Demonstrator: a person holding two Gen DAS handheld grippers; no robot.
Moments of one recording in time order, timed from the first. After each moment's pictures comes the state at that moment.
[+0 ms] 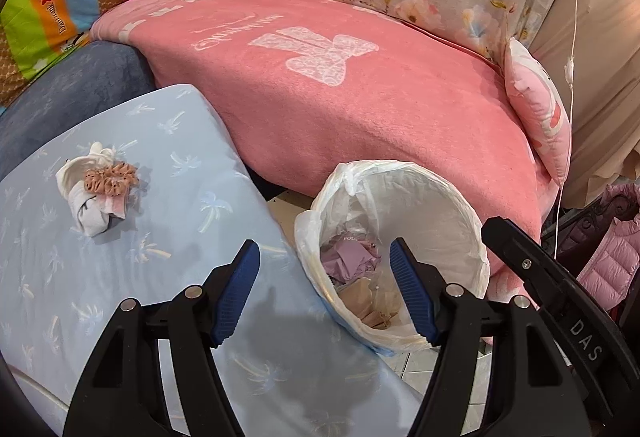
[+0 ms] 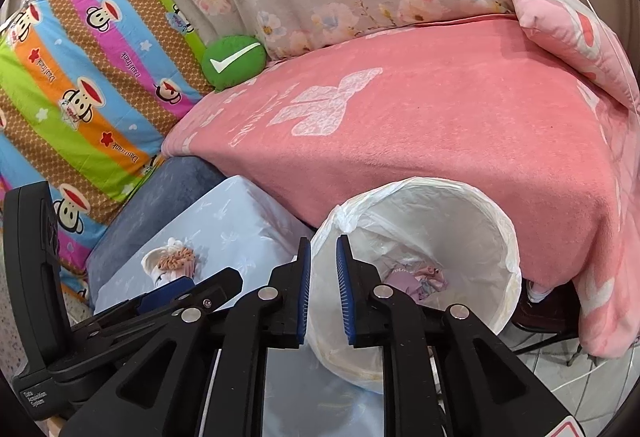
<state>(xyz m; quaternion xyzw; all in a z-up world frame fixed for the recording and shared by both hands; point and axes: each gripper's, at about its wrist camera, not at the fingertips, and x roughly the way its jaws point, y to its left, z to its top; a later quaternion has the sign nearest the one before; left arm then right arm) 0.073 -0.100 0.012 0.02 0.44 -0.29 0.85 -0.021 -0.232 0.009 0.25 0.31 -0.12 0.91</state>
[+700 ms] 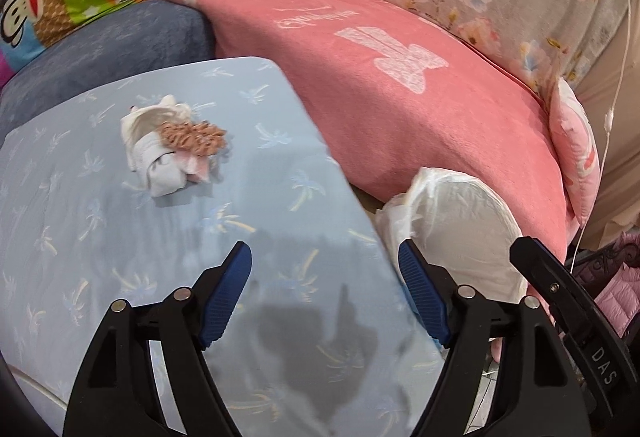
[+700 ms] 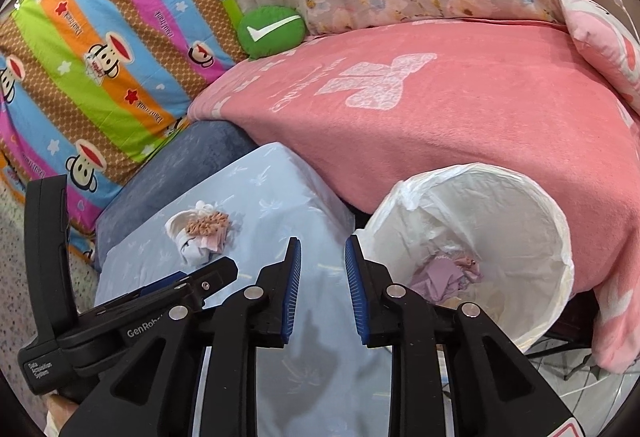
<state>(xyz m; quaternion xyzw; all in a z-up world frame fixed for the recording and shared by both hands) 0.099 -0.020 -0.007 -0.04 0.46 -0.22 0.86 0.012 -0.162 0.007 0.20 0.34 -0.07 0.92</state>
